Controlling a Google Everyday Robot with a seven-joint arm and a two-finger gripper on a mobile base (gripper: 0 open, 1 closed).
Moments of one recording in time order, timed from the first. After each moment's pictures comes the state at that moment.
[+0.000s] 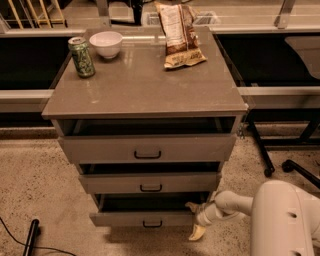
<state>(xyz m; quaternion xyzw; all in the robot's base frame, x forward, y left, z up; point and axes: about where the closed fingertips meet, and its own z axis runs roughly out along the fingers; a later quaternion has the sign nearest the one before) 0.521 -0.143 0.193 -0.70 0.65 0.17 0.25</state>
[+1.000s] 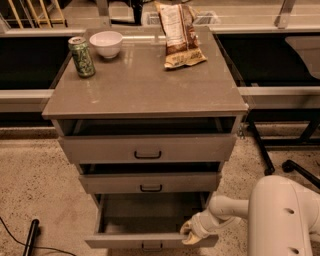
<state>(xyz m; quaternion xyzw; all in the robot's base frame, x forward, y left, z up) 0.464 -0.117 0.195 -0.74 0.60 0.22 0.21</state>
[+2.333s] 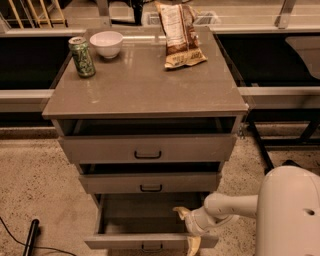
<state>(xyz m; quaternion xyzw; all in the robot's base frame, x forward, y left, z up) 0.452 -0.092 0.247 -0.77 0.57 0.19 0.23</state>
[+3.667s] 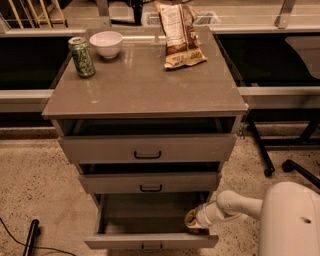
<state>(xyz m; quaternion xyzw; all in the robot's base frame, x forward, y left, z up) 0.510 -0.139 0.214 -0.71 0.63 0.17 0.26</state>
